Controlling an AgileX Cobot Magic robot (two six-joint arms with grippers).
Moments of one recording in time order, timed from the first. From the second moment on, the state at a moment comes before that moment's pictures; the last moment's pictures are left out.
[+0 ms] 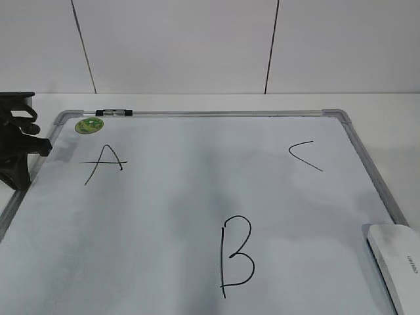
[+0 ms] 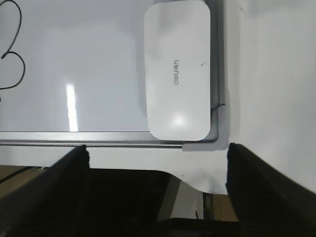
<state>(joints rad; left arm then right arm) -0.05 2.01 -1.34 -0.05 0.92 0.01 0.02 0.97 -0.79 0.20 1.21 0.03</state>
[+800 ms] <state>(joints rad) -0.05 2.01 -1.34 -0.05 0.92 0.01 0.02 1.40 -0.79 0.21 1.02 -0.04</state>
